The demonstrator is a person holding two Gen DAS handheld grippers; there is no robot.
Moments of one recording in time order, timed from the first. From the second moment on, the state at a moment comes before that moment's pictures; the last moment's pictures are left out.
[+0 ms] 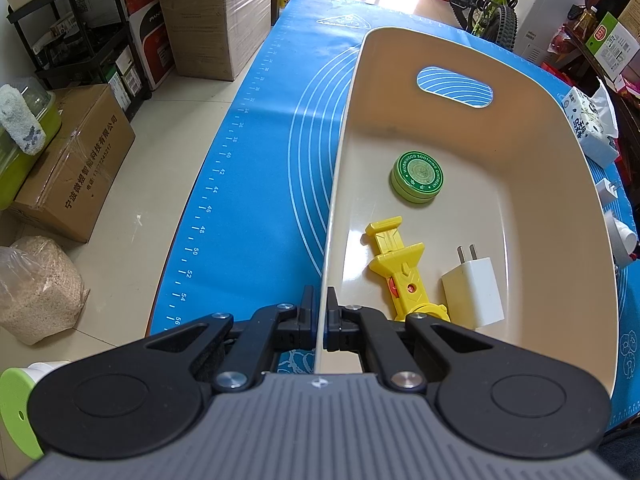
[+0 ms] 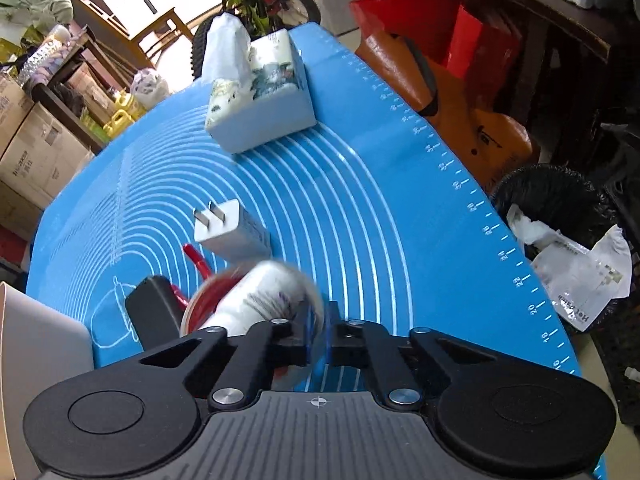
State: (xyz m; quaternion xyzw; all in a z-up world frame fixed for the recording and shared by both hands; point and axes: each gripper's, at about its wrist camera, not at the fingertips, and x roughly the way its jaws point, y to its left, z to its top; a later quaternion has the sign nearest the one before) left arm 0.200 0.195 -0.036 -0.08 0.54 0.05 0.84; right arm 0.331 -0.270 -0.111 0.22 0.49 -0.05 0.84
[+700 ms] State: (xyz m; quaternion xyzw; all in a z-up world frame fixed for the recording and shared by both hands) left arm 0.200 0.195 -0.036 -0.08 0.54 0.04 0.84; right arm 0.323 -0.255 -0.074 0.17 0.45 -0.04 0.88
